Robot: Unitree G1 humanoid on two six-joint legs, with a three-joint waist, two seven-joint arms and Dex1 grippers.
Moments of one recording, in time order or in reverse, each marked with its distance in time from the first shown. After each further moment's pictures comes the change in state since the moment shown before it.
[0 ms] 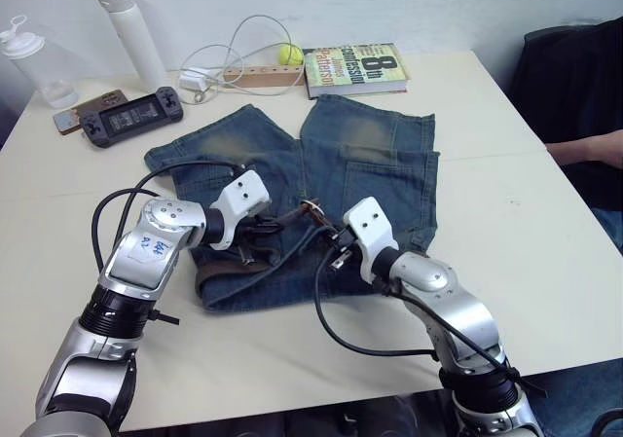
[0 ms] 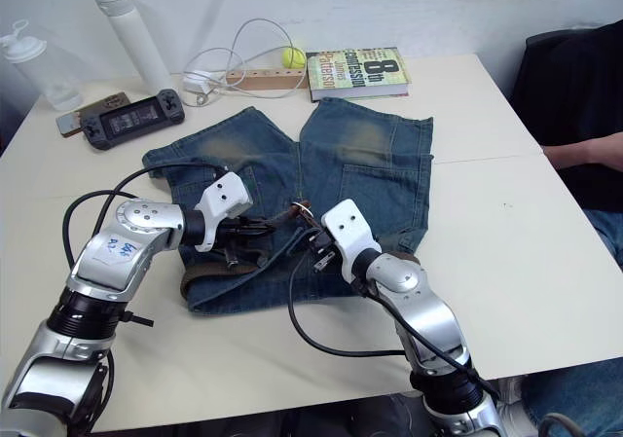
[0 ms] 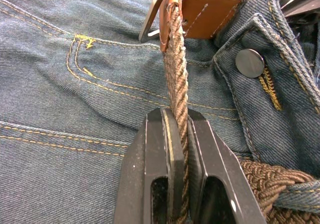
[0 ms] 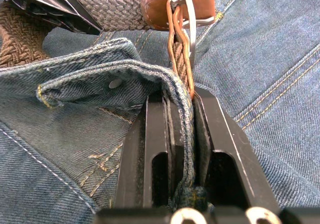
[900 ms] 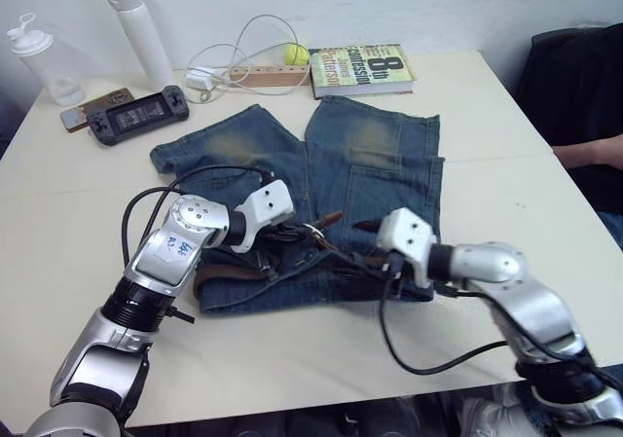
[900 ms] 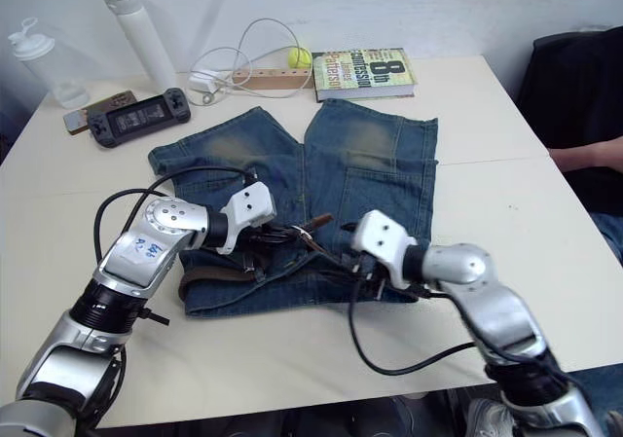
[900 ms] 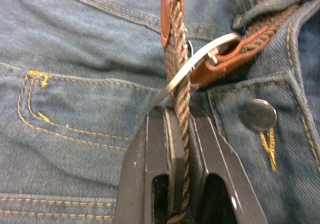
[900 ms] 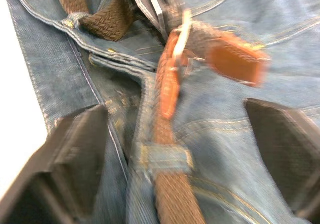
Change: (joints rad) left arm -0.056 -0.042 -0.119 0.059 0.032 -0.112 -0.061; right arm 0.003 -0.434 -0.148 0.022 0.207 -0.302 0.470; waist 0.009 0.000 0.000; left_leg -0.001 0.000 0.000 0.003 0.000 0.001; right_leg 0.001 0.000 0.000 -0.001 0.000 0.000
